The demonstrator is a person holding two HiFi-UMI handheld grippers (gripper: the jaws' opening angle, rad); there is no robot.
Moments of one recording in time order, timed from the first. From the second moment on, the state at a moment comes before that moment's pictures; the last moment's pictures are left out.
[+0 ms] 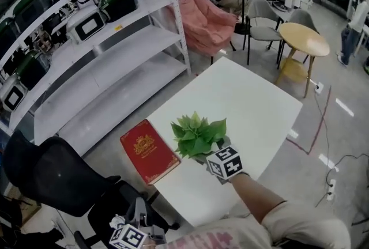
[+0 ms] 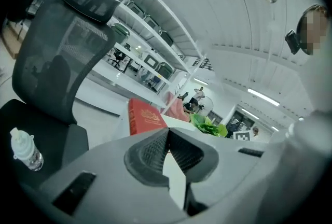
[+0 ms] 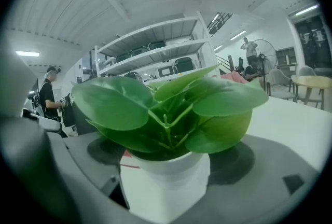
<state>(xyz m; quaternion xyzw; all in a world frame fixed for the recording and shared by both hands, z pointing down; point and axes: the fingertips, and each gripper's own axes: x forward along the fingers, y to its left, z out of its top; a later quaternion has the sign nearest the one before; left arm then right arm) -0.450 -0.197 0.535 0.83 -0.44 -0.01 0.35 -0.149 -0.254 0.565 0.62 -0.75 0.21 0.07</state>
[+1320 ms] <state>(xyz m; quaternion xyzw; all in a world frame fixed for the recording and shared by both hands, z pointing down) -0.320 -0.040 0.432 0.95 -0.16 -0.05 0.27 -0.137 0.047 0.423 0.74 -0.67 0.09 -0.04</state>
